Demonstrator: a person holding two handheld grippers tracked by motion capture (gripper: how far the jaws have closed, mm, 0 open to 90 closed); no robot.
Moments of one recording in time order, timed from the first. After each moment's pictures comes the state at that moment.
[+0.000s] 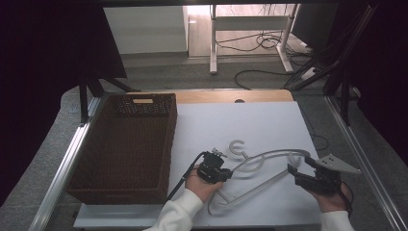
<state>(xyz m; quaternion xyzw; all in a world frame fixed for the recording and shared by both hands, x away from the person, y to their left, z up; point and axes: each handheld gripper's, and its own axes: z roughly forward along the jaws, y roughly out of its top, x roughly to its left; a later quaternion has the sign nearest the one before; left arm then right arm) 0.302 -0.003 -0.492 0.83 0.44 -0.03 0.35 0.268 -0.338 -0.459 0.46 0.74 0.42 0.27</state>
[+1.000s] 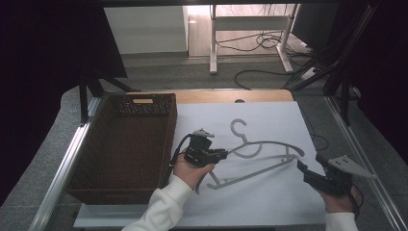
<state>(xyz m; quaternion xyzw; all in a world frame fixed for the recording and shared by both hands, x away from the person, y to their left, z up) 0.311 0.033 -0.427 0.79 0.43 -0.01 0.44 0.262 -0.356 -0.451 0.48 0.69 0.44 0.31</state>
